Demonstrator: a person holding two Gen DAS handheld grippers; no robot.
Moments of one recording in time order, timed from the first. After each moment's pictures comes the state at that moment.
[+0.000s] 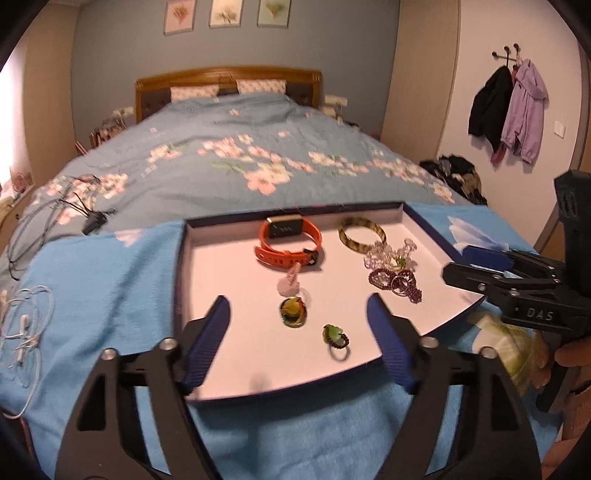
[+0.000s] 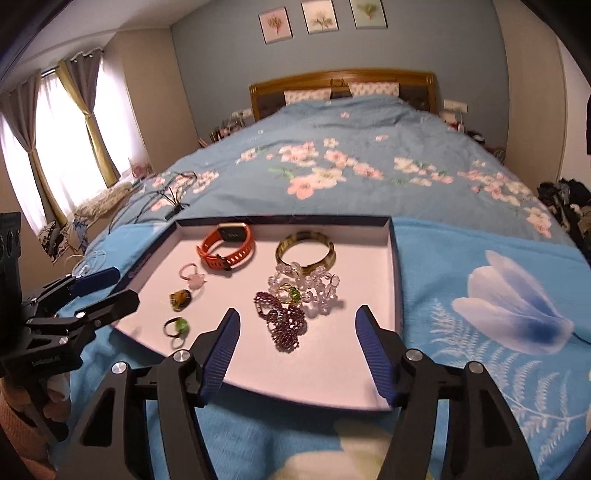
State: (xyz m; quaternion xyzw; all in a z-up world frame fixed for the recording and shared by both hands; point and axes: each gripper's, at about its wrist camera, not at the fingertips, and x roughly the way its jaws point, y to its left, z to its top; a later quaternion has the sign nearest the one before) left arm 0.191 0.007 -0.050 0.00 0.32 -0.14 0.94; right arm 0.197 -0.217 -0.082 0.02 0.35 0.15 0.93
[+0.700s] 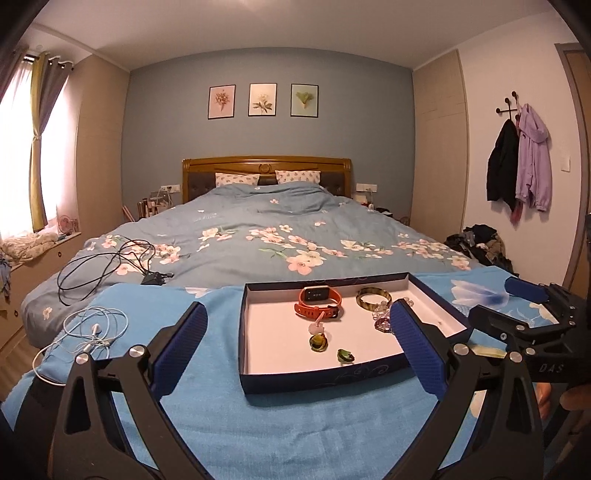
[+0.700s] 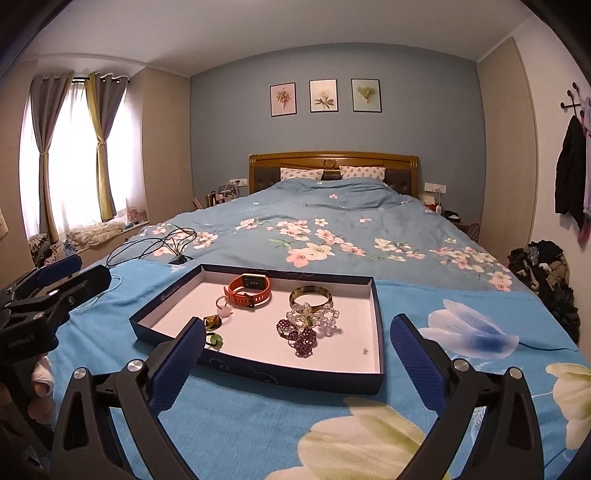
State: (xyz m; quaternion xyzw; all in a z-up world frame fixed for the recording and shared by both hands) left arm 0.072 0.022 -0.006 0.00 0.15 -0.06 0.99; right arm 0.110 -0.201 -0.058 -0.02 0.19 0.11 0.98
